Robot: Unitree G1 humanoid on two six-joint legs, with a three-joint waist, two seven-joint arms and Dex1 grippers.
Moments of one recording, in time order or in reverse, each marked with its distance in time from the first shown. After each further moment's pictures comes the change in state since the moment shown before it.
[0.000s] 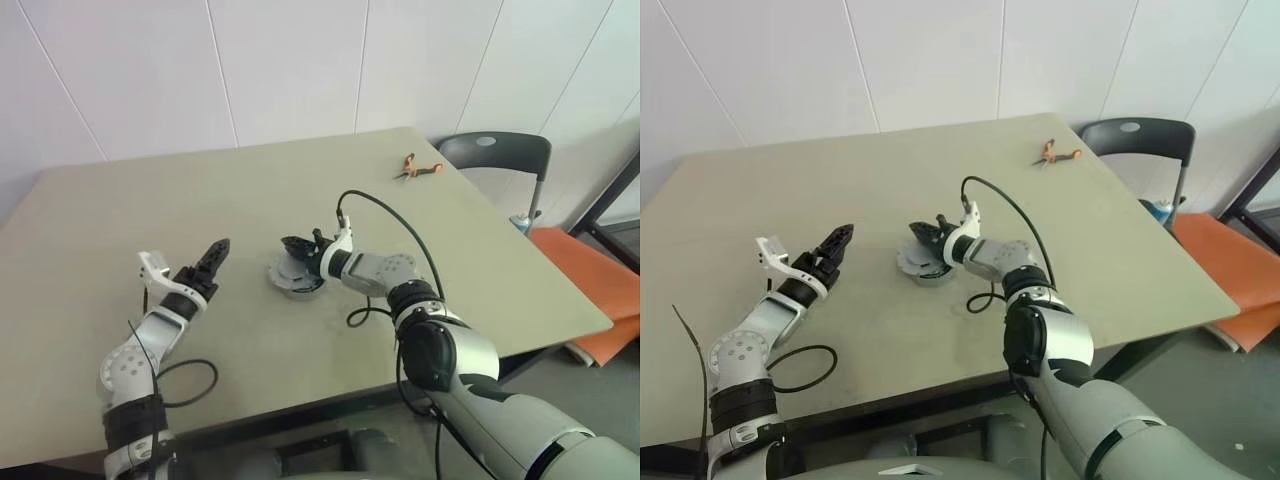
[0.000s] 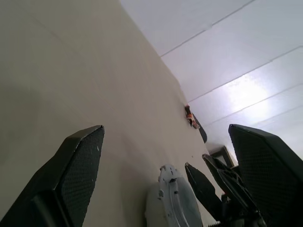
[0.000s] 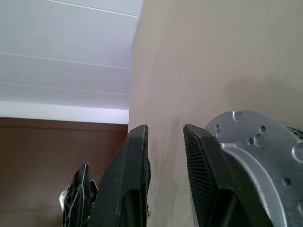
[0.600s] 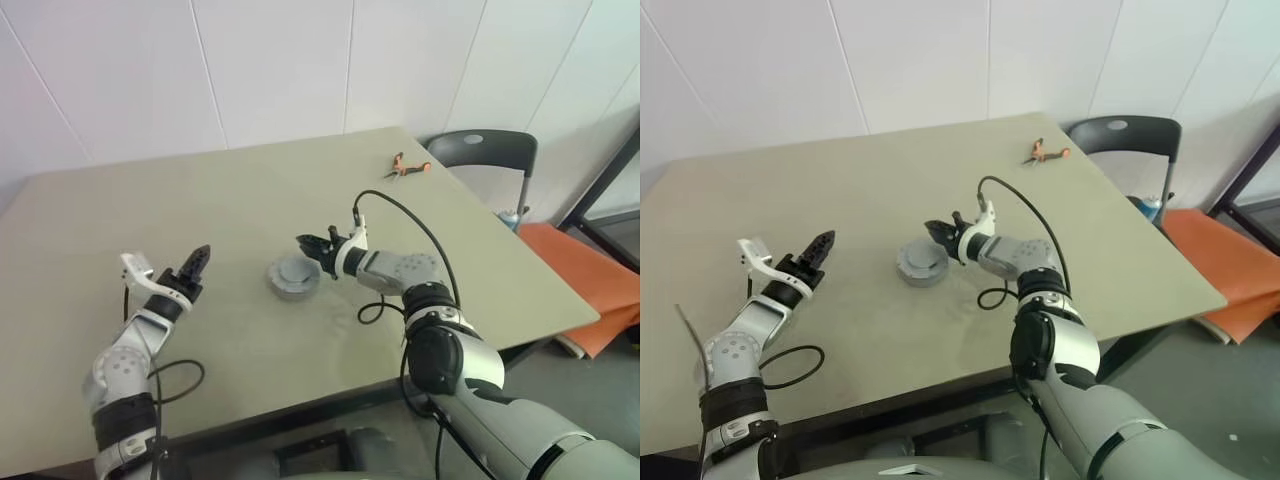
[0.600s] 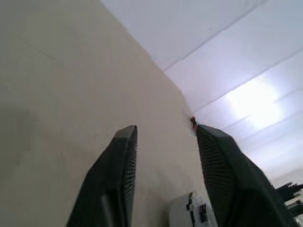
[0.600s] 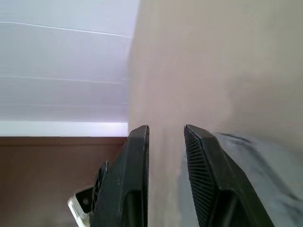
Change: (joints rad) left arm -0.004 -0.006 0.150 0.049 0.029 -0.035 -0.058; right arm 0.023 0.017 -0.095 -0.106 0.025 0.094 -0.110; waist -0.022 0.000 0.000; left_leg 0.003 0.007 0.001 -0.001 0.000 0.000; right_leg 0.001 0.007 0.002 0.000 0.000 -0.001
